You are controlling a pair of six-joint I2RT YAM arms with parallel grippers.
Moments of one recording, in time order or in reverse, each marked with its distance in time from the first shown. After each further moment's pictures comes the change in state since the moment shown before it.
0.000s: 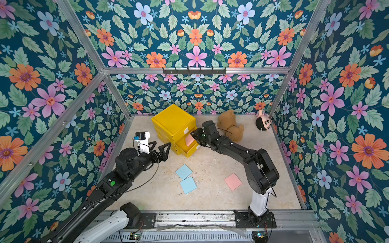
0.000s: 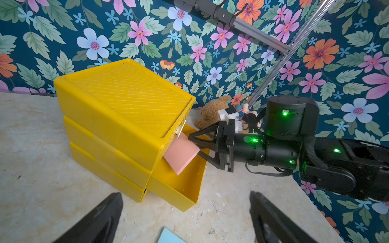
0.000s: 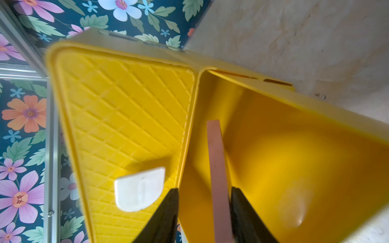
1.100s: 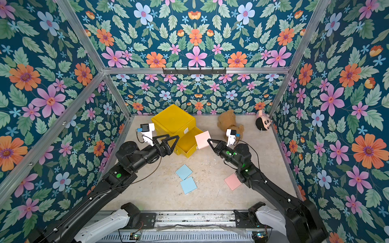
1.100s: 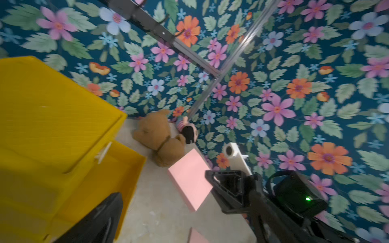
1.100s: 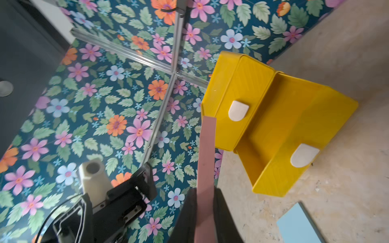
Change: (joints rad) left arm 0.000 0.100 0.065 0.180 0.196 -0.159; right arm -0.088 -0.643 -0.643 0.460 -0.119 0.014
